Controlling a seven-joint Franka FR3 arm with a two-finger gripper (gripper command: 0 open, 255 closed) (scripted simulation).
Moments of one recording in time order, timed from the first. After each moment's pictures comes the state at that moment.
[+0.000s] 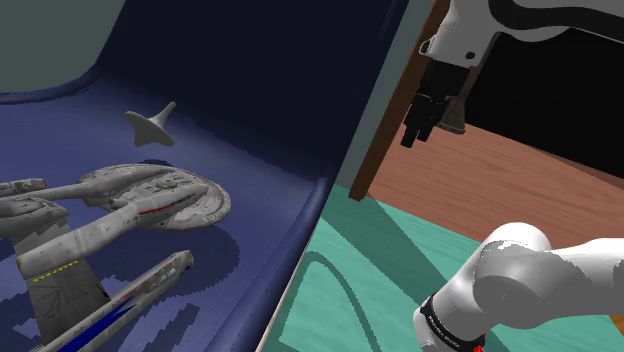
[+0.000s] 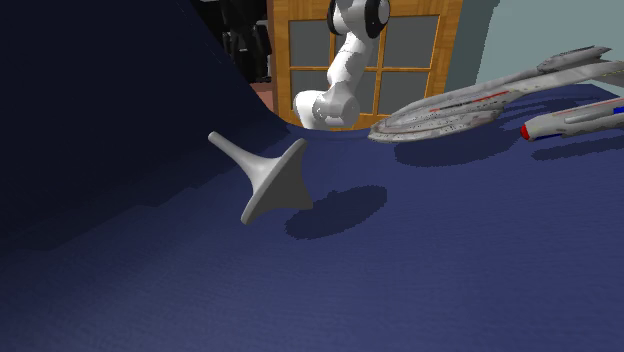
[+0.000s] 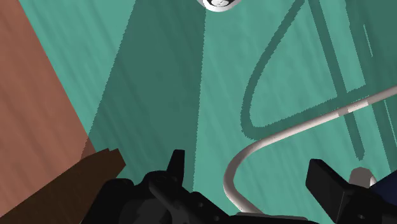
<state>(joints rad) -0.02 -0.77 -0.03 -2.29 0.03 1.43 -0.03</state>
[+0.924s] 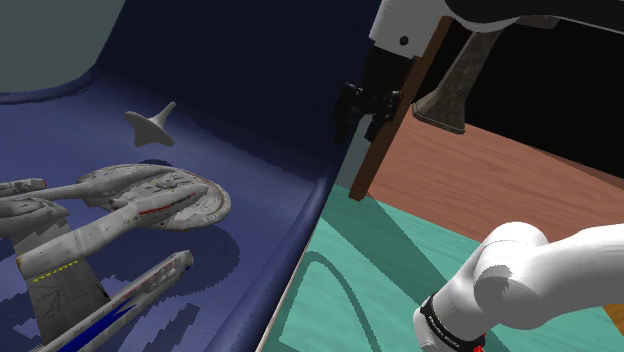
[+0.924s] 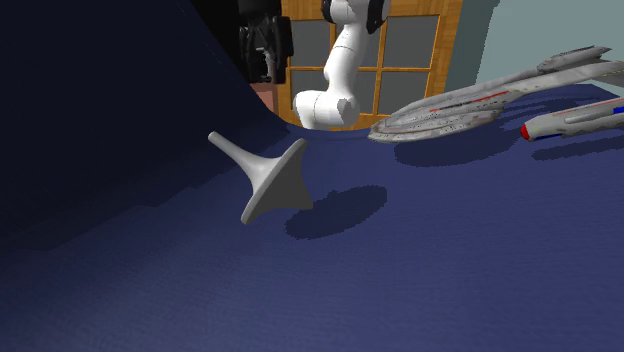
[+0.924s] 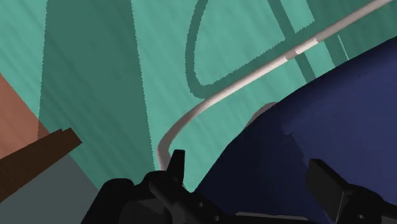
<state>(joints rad) 0.00 -0.62 0.24 -2.20 0.18 1.62 0.35</state>
